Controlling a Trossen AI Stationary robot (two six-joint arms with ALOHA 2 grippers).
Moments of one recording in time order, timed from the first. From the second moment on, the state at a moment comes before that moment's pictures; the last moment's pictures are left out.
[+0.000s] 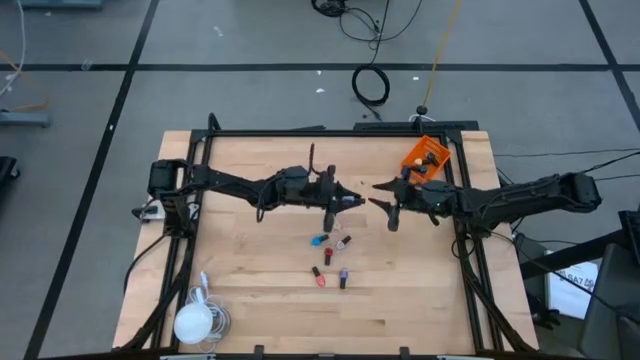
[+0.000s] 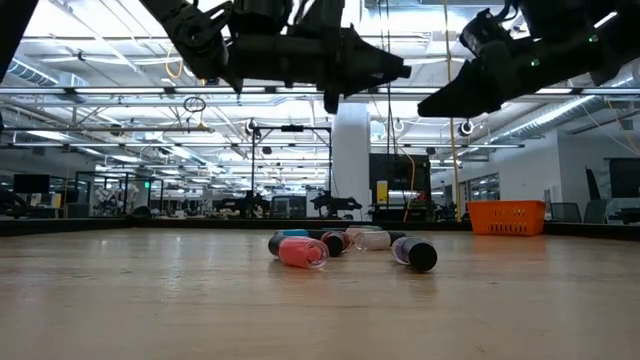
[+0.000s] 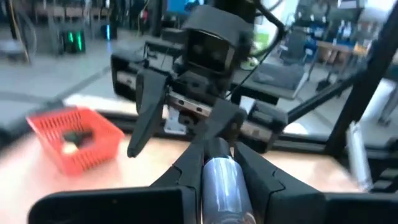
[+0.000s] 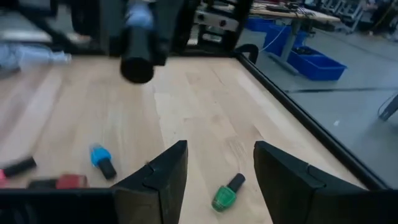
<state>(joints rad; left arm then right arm) 0.10 1.83 1.04 0.76 0.19 -0.13 -0.03 0.97 0.36 0.37 0.26 -0.06</state>
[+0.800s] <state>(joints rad) 0.19 1.86 1.04 0.77 0.26 -0.66 0.08 1.18 0.36 0.76 0.47 -0.52</state>
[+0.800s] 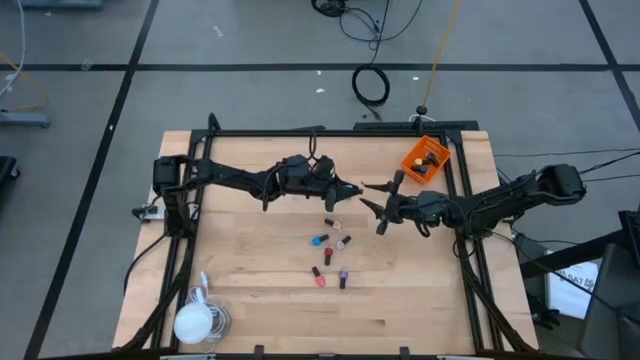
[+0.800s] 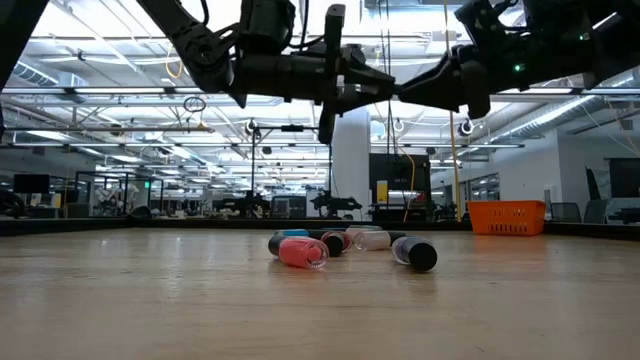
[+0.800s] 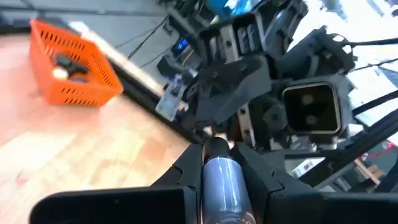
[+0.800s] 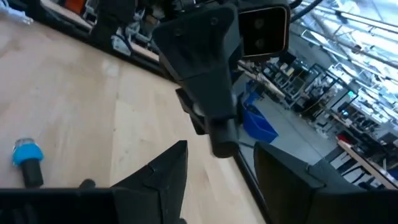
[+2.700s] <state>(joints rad) 0.17 2.05 1.27 0.89 0.50 -0.76 0.13 1.27 0.36 0.93 0.54 -0.59</state>
